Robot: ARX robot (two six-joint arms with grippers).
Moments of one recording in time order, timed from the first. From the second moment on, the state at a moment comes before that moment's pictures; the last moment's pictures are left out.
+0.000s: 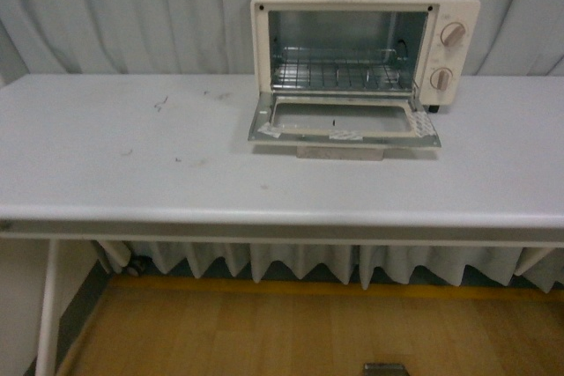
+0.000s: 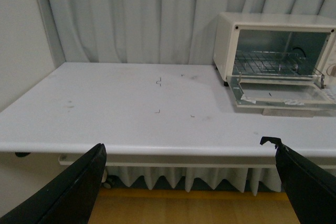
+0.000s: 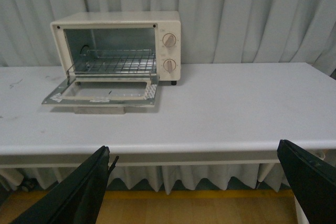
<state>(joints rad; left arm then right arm) 0.00 0.01 0.01 0.00 0.00 -0.02 0.00 0.00 0.01 0.00 0.00 -0.01</state>
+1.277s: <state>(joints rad) 0.00 0.01 0.01 0.00 0.00 -0.02 0.00 0.00 0.01 0.00 0.00 -0.01</state>
